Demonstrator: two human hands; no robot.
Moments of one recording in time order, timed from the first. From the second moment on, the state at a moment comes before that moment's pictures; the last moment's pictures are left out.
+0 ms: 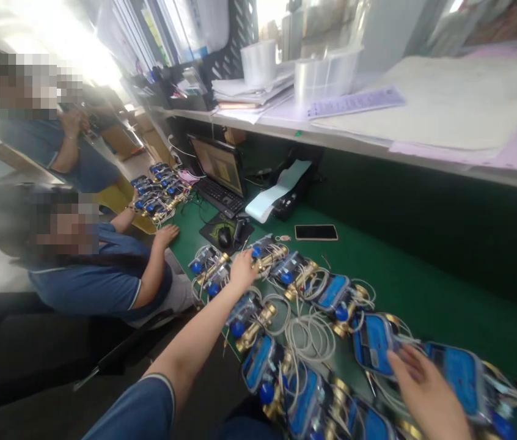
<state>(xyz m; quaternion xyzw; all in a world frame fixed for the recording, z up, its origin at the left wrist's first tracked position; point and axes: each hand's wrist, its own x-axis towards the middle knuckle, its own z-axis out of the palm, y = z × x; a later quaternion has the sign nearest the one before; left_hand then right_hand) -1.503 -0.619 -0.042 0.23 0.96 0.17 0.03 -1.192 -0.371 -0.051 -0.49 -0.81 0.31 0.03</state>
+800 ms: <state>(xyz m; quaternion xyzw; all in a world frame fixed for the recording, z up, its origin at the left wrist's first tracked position) -1.487 -0.531 -0.063 0.38 0.89 0.20 0.14 -1.242 -0.355 -0.072 -0.51 -0.84 0.18 -0.07</state>
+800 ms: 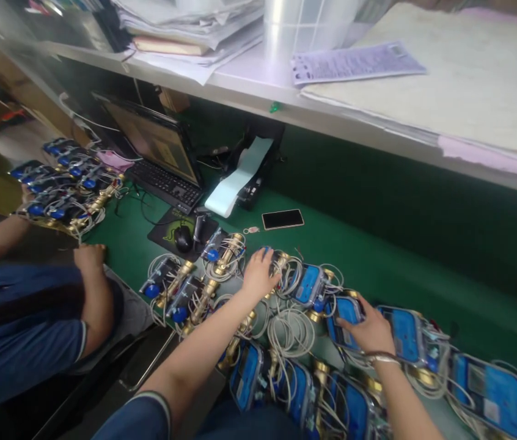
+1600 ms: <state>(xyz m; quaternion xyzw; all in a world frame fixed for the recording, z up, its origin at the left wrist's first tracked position) -1.507 -0.548 -0.069 0.31 0.93 0.13 0.13 -1.351 -0.457 -0.081 -0.48 -0.82 0.33 -0.04</state>
